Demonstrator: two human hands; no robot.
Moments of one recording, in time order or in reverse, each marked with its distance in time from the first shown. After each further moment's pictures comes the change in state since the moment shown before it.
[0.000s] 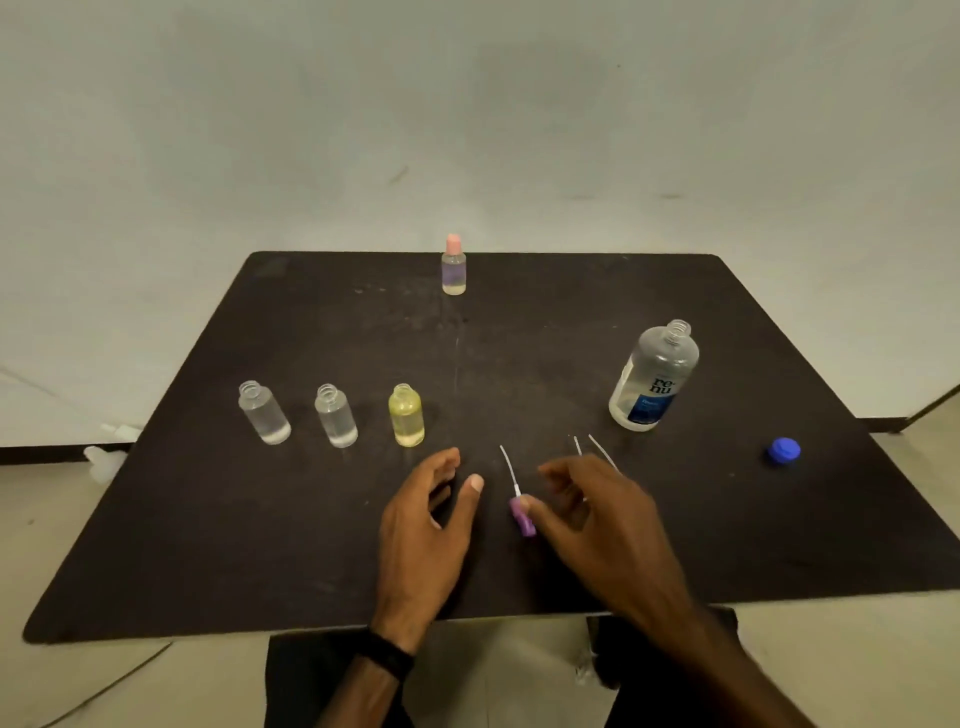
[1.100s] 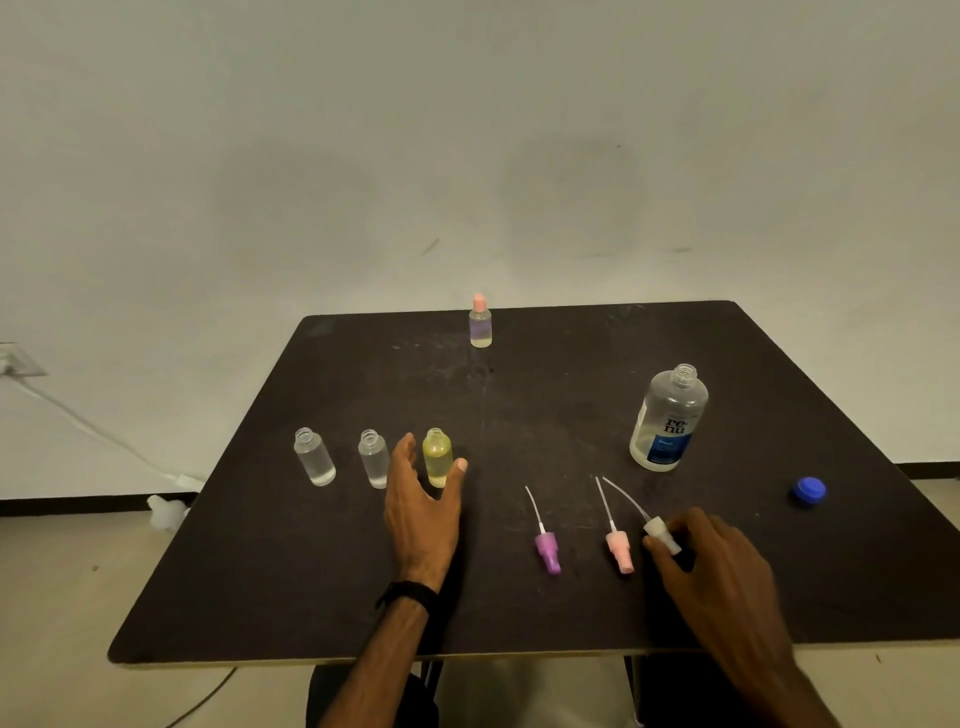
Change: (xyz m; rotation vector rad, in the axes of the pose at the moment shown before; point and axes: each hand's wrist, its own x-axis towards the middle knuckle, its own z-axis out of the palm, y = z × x) left_hand 0.057 -0.006 -0.008 0.014 0.276 -0.028; right_hand -0.018 0.070 -0.024 -0.198 -0.067 0.379
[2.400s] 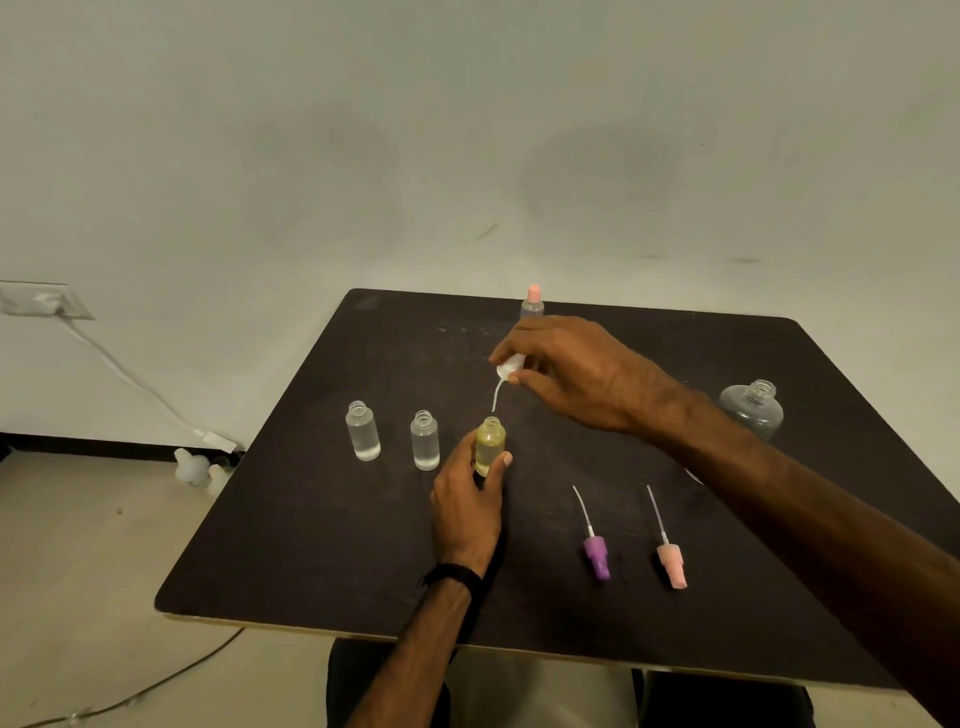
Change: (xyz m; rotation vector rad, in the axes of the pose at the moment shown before) left_hand 0.009 -0.015 -0.001 -0.020 -0.018 0.123; right_hand 0.097 -0.234 -0.060 -0.106 -0.003 -1.086
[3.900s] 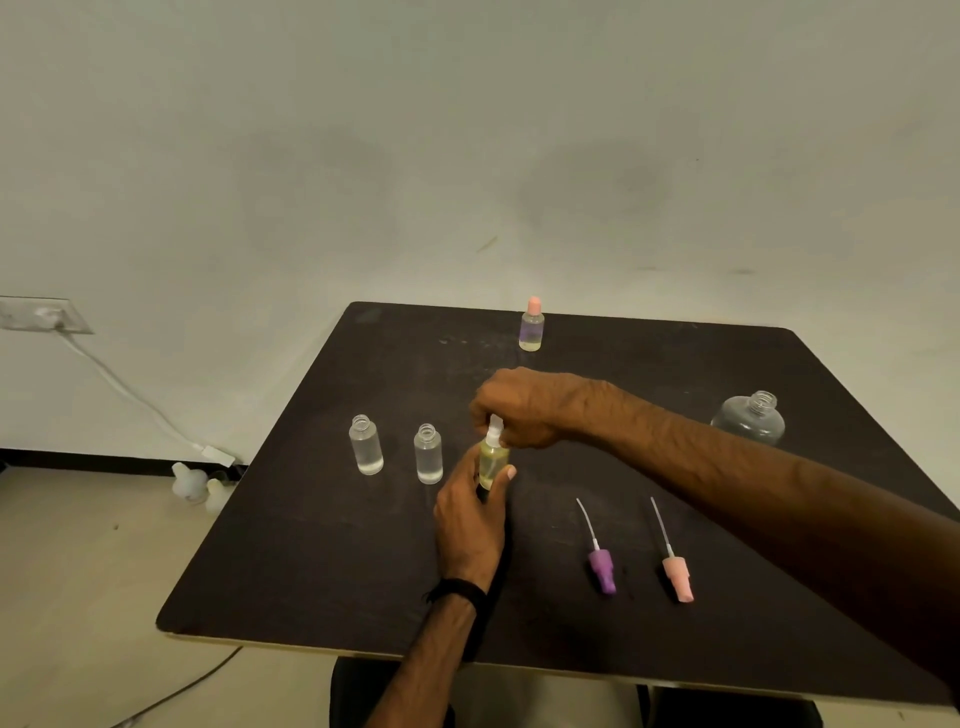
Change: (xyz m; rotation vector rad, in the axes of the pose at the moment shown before) left_hand 0.000 0.002 -0.002 -0.007 0.001 -0.031; right_hand 0.045 -0.010 0.044 -0.230 -0.579 0.010
